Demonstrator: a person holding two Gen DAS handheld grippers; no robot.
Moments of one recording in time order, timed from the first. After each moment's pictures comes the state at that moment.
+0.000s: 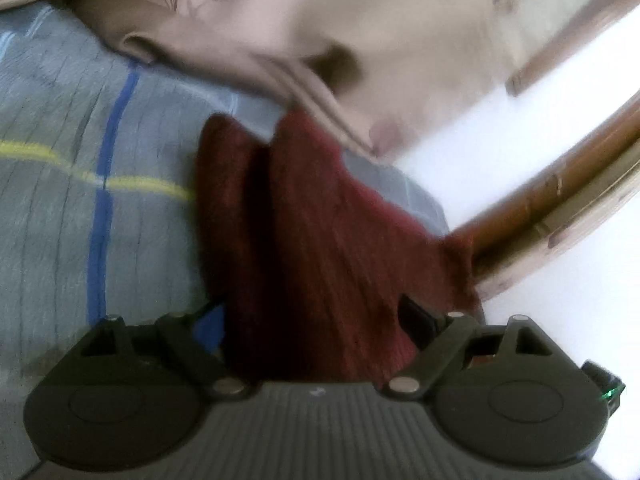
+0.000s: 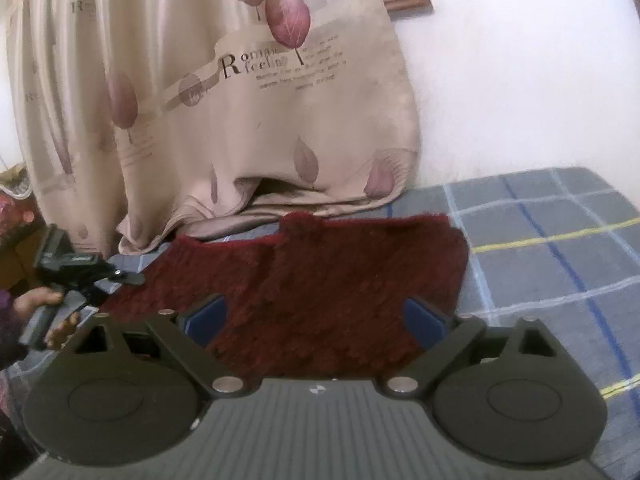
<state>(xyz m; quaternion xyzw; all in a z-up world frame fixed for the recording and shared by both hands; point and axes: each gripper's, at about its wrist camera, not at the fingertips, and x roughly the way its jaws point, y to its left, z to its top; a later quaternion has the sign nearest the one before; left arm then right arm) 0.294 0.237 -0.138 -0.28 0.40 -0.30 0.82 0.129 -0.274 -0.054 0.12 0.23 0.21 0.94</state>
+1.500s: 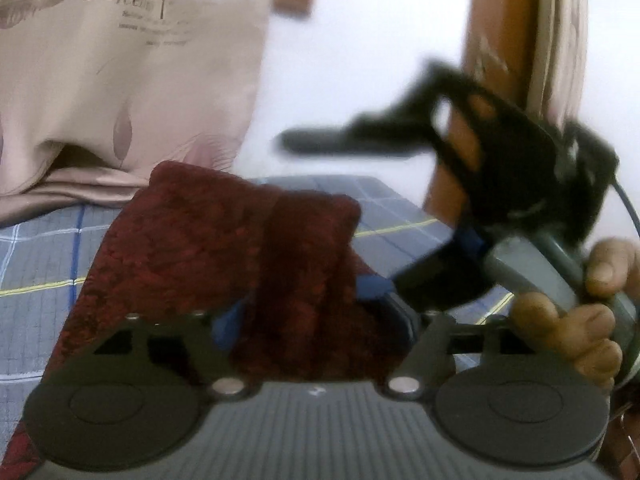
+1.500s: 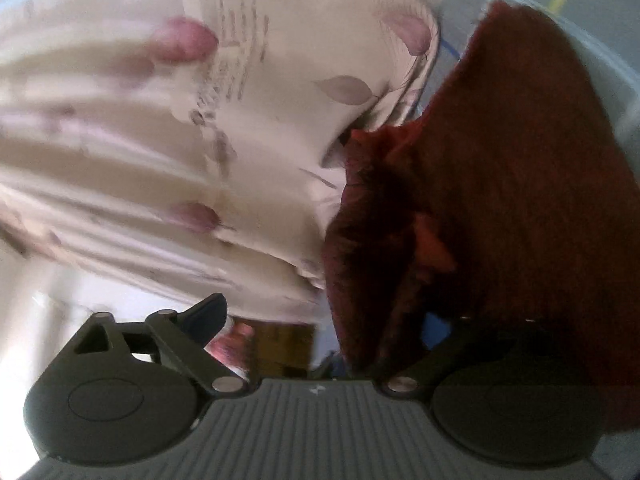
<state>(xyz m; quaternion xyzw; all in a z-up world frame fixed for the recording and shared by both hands) 0.168 -0.077 -0.080 -0.01 0.24 -0.28 0.93 0.233 -0.295 -0.089 0.53 0.37 0.35 0.67</state>
